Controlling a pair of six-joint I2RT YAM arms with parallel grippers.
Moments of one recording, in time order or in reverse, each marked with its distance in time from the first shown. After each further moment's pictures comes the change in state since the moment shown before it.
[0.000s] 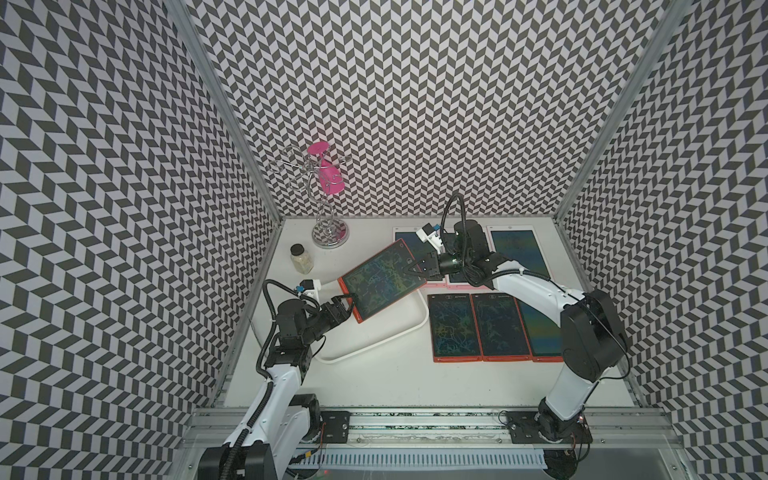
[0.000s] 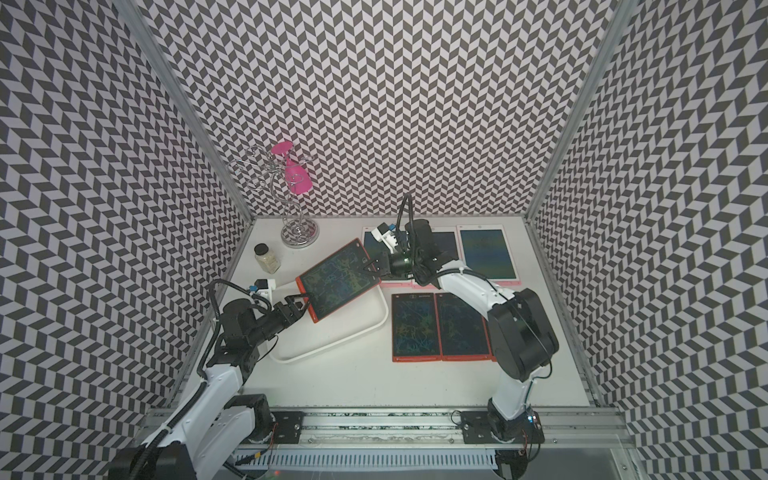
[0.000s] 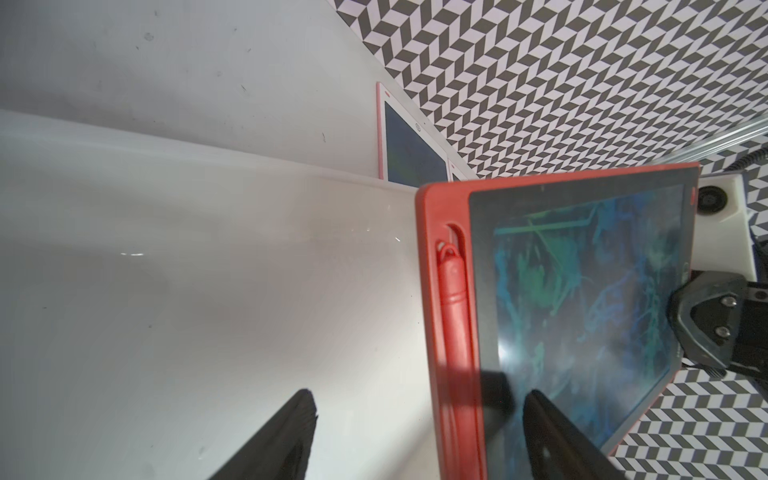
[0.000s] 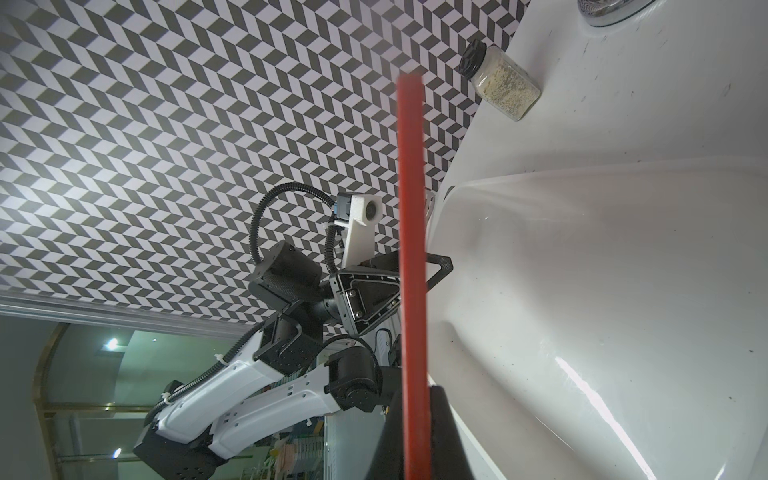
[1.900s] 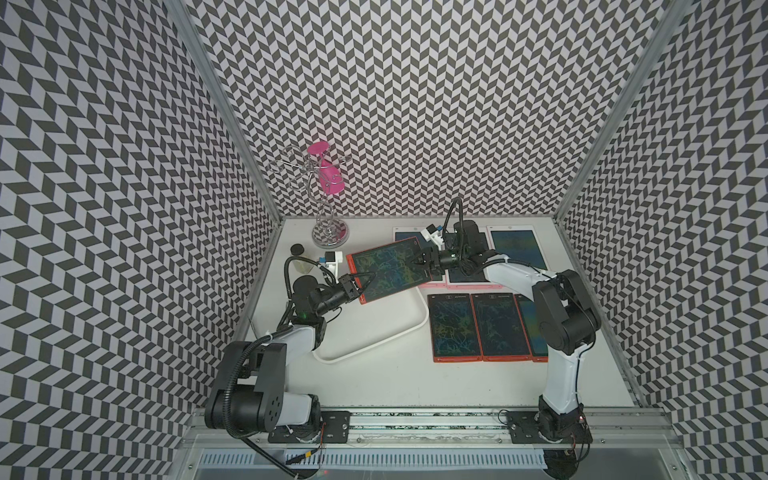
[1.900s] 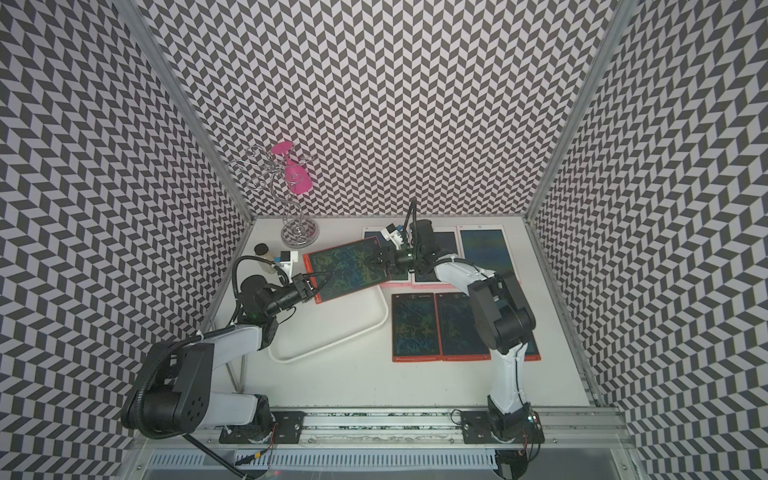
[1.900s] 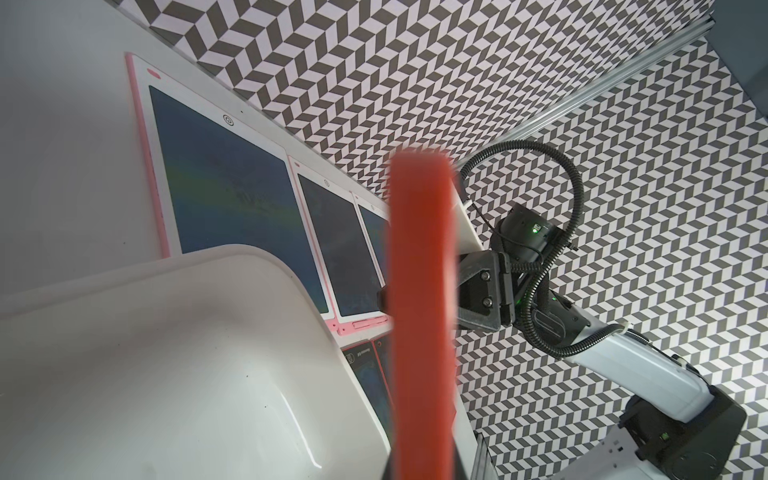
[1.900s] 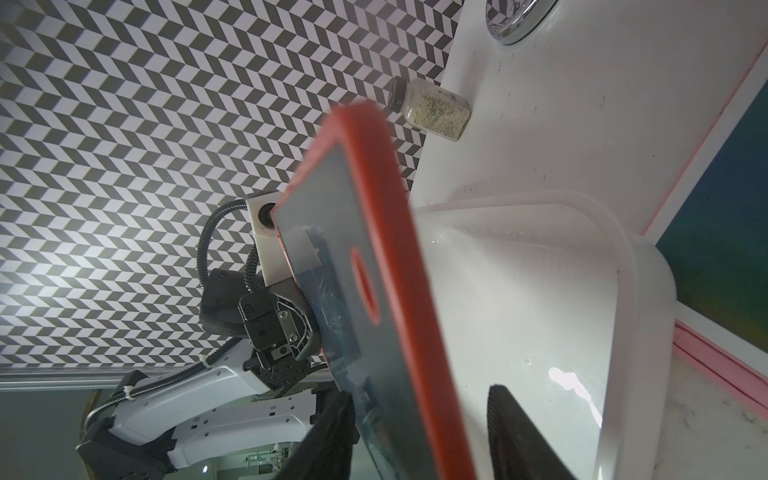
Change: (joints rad) left arm -0.118 0.526 0.171 0.692 0.251 -0.273; right arm -0.094 0.220 0.079 0.080 -0.038 0.071
